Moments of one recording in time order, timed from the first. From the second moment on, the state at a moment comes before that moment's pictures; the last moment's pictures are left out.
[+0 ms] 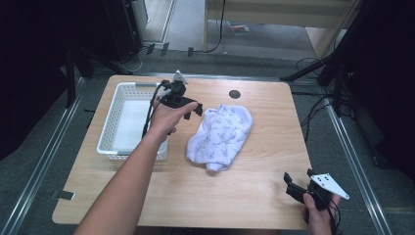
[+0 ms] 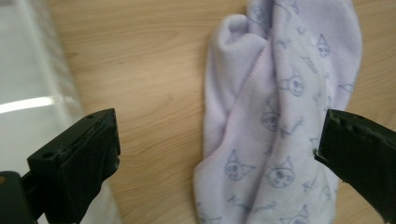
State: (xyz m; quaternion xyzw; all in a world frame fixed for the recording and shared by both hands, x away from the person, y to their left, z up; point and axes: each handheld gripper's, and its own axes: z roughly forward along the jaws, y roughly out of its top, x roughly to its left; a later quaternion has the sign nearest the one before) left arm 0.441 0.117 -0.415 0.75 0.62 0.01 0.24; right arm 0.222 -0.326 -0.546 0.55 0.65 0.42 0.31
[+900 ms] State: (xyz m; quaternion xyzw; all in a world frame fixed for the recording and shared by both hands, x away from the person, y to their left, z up) left arm 0.403 0.237 -0.417 0.70 0.67 0.05 0.23; right arm 0.223 -0.325 -0.546 0.55 0.65 0.42 0.31
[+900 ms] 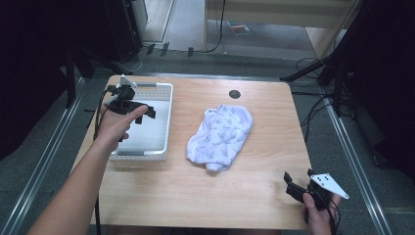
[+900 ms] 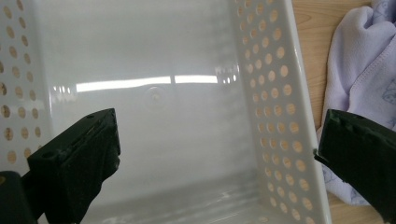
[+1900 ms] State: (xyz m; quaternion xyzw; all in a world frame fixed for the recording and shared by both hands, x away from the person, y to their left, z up) left arm 0.255 0.266 -0.469 0.63 0.63 0.21 0.40; right arm 0.223 -0.325 -0.546 0.56 0.64 0.41 0.32
